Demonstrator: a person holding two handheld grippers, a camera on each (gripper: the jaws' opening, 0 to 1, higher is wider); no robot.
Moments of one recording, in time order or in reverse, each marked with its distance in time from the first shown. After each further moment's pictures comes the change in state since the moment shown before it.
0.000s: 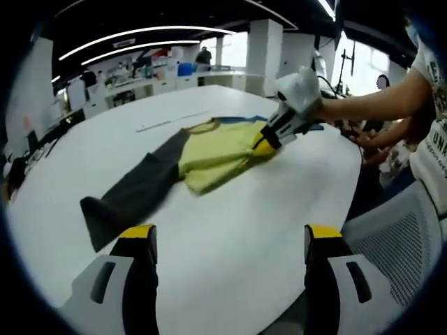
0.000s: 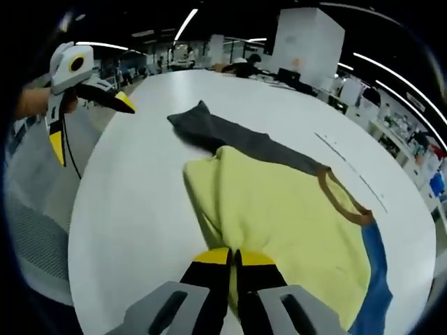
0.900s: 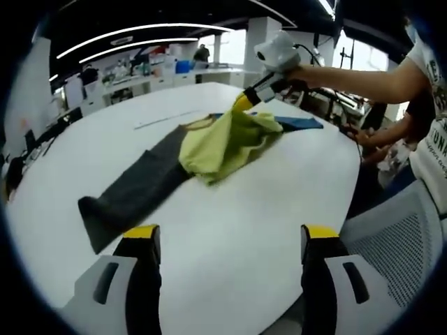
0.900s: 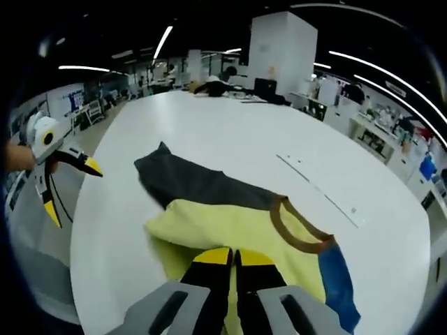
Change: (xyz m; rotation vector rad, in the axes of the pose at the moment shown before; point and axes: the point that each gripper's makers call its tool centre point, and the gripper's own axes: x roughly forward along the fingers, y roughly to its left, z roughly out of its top) left arm 0.006 -0.003 -0.002 -0.005 0.016 -0.021; right arm -0.017 -0.076 0.055 0.105 -0.065 -0.064
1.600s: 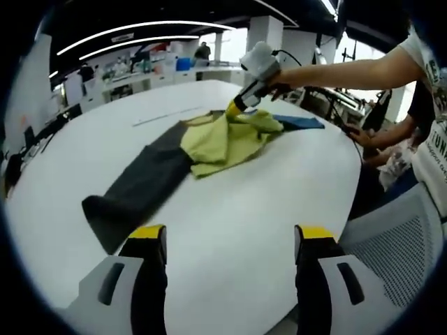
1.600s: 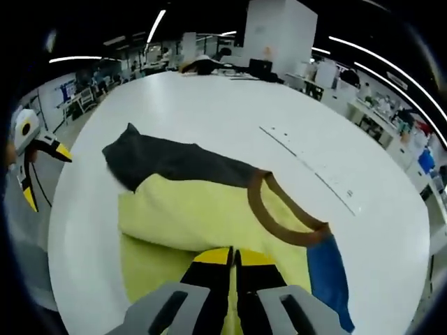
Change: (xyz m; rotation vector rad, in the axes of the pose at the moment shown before) left arm 0.007 0.002 -0.001 -0.016 0.010 -0.008; right arm 0.040 -0.046 -0.040 0.014 0.138 -0.026
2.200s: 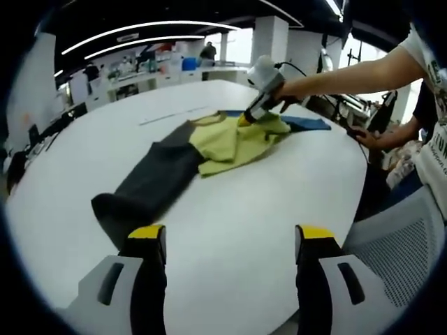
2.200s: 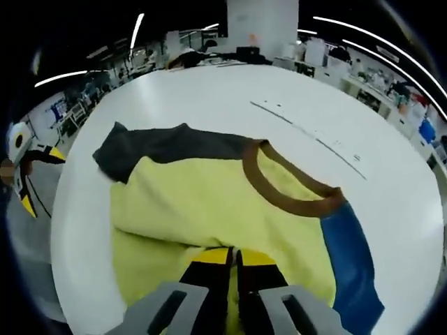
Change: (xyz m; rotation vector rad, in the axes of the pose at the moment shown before) left arm 0.000 0.009 0.000 -0.008 -0.004 0.036; right arm 0.011 -0.001 -0.026 0.142 0.039 0.025
